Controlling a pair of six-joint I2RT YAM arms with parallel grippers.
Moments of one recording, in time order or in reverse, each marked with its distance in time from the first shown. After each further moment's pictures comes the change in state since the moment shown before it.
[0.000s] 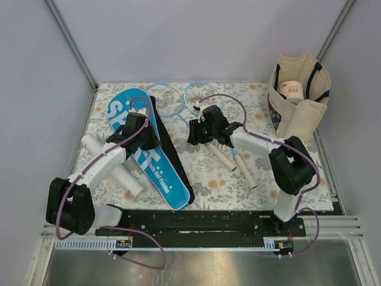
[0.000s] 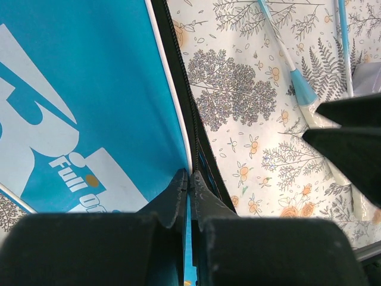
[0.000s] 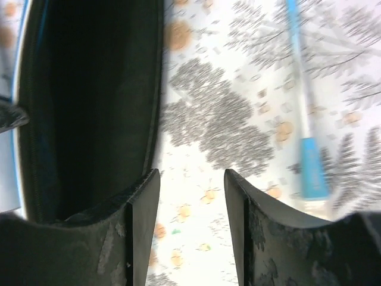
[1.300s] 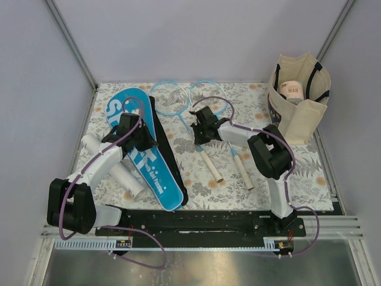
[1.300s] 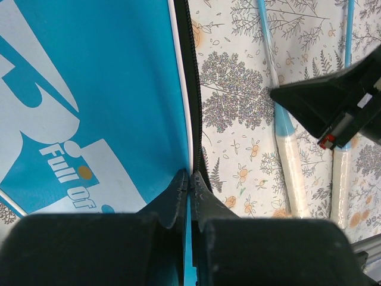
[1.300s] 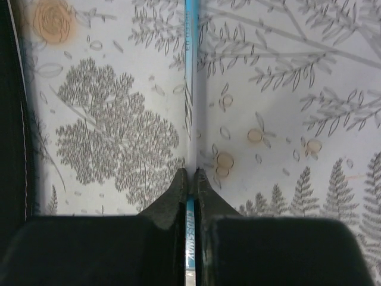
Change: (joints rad) left arm 0.087 0.000 -0.017 -0.006 0.068 -0.045; right arm -0.026 0.302 0.252 -0.171 0.142 -0.149
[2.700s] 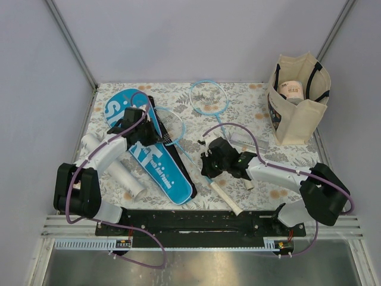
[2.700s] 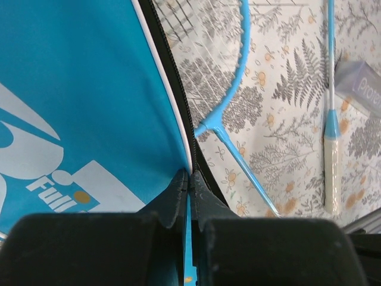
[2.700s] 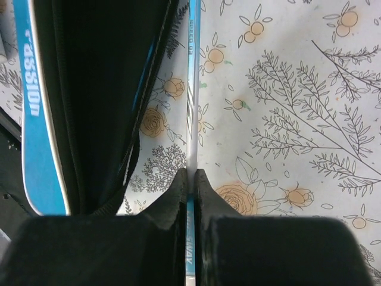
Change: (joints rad) left arm 0.008 0.140 0.083 0.045 0.102 0.062; right arm 0.216 -0.678 -0.665 0.096 -0.039 0.099
